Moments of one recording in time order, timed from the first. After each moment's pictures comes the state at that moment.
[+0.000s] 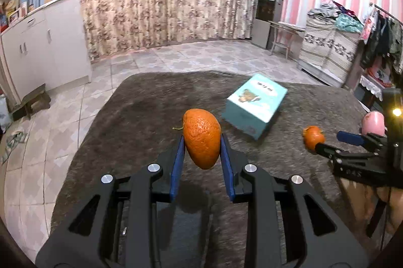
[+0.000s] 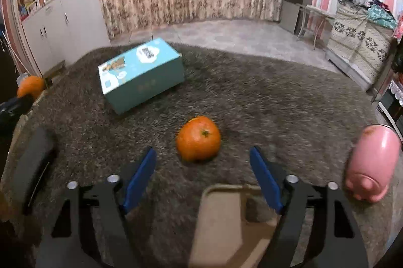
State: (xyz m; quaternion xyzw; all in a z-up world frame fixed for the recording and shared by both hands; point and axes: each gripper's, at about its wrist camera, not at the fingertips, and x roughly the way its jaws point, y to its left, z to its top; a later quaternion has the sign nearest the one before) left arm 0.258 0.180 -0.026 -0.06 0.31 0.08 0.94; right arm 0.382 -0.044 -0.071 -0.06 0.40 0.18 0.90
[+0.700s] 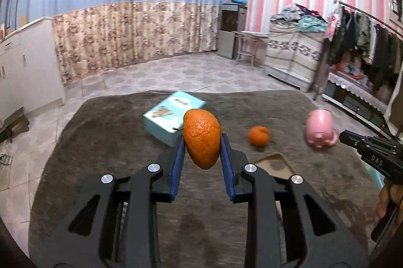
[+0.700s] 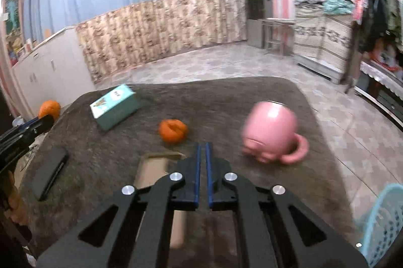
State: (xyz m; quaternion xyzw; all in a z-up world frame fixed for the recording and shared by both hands) left arm 0.232 0.062 0.018 -0.03 0.27 -0.01 0.96; right arm 0.270 -0.191 -0.004 0.03 0.32 0.10 0.94
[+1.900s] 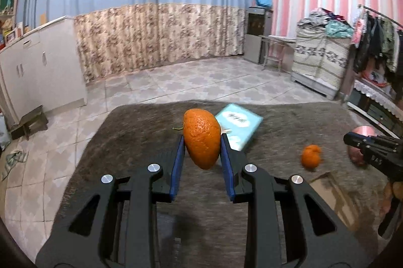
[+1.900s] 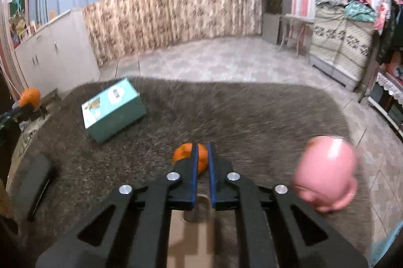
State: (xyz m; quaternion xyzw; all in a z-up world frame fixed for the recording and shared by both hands) left arm 0.273 0.126 0.011 -0.03 0.26 0.06 0.96; right arm 0.340 -0.113 -0.009 -0.02 0.32 0.14 0.94
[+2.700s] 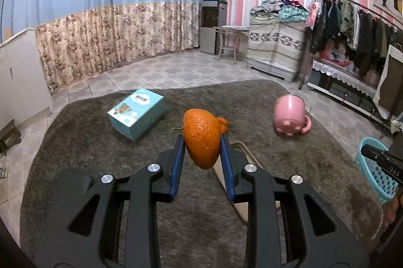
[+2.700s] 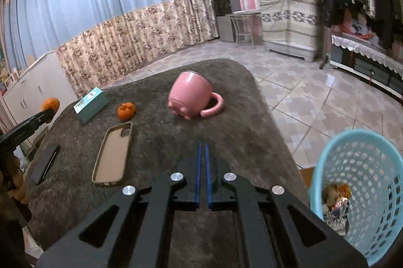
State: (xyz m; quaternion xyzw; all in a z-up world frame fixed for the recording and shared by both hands) left arm 0.212 -0.002 0.008 0.00 0.28 -0.05 0.96; right arm 0.198 -0.287 -0.023 0.09 0.31 0.06 0.94
